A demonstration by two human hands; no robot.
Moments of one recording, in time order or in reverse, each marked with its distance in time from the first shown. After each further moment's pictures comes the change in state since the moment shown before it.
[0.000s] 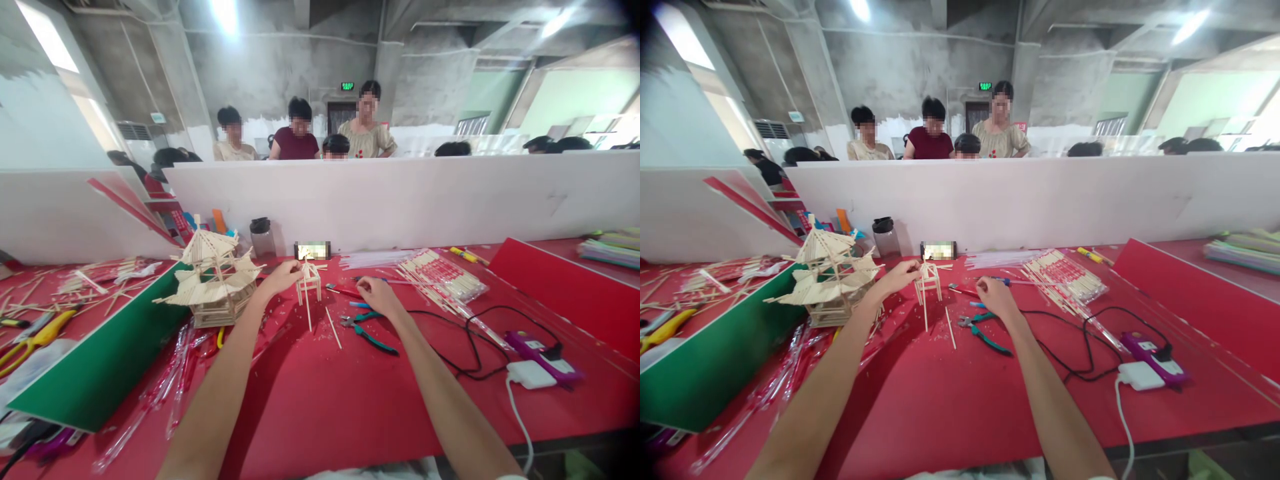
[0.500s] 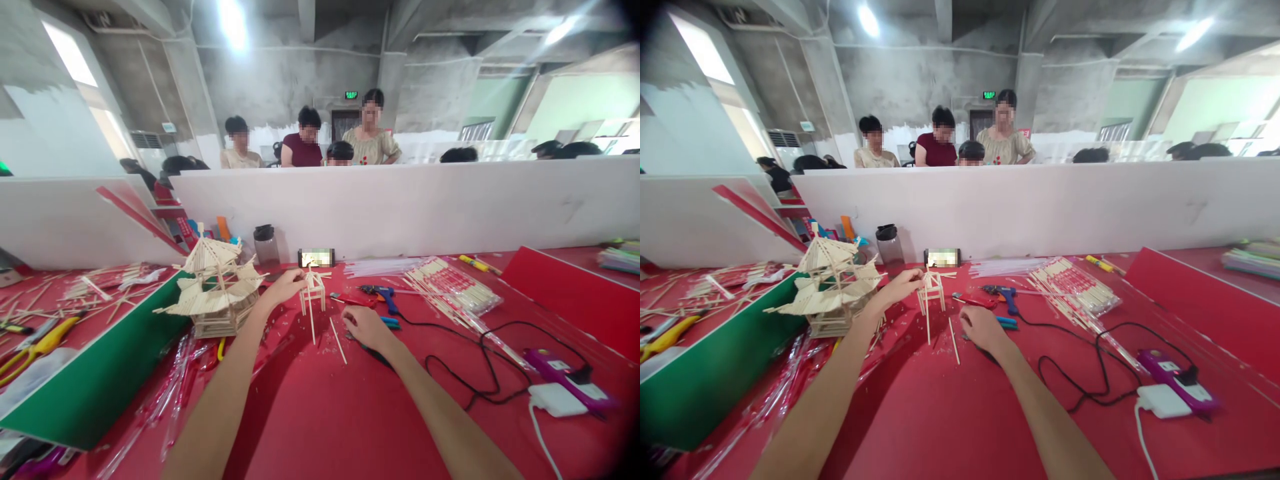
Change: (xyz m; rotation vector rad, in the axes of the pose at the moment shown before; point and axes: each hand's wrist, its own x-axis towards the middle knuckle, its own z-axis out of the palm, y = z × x) left_hand -0.002 0.002 -0.001 -0.059 -0.038 0.007; right_hand -0.021 -0.034 0.041 0.010 -0.145 -0.207
